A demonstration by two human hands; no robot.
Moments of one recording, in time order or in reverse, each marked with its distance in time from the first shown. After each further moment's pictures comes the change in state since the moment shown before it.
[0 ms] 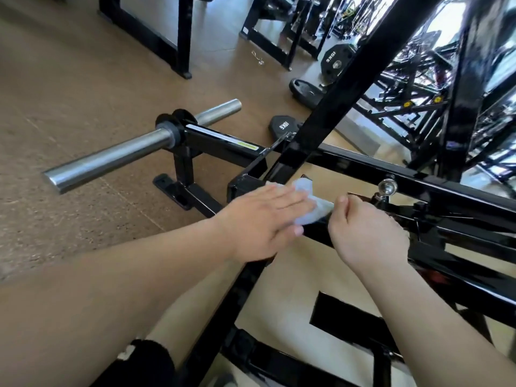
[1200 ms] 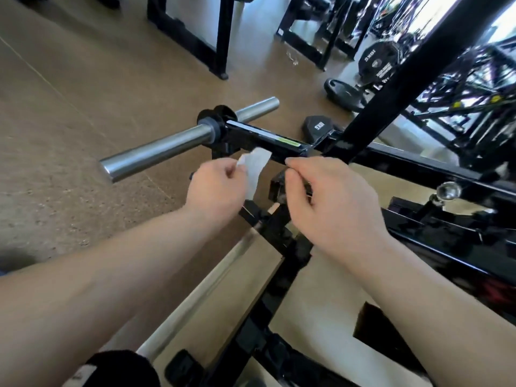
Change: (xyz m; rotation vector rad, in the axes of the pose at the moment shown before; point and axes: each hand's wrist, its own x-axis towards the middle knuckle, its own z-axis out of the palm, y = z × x) left_hand -0.063 -0.045 -0.046 -0.523 0.426 -1.077; right_hand -0.013 -0.101 0.014 0.183 0.227 -0.688
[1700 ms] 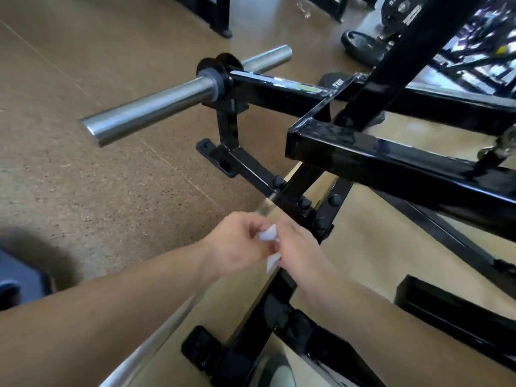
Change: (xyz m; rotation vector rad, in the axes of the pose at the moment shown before) left_hand -0.060 -0.097 0.060 -0.156 -0.638 -0.106; right_hand -0.085 -0.013 0.156 1.003 -0.537 0.946
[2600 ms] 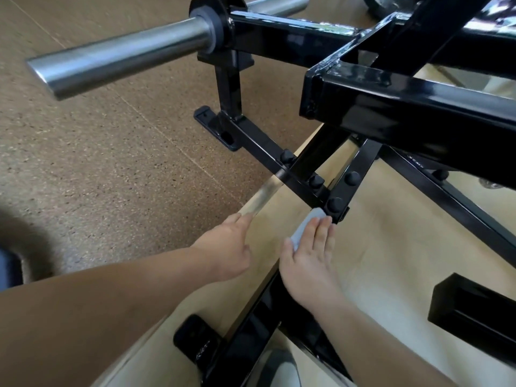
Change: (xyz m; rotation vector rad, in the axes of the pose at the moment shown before) left_hand 0.042 -0.100 0.017 0.697 -0.100 -0.179; right_hand 0.058 0.107 0.004 -0.665 0.107 -0.052
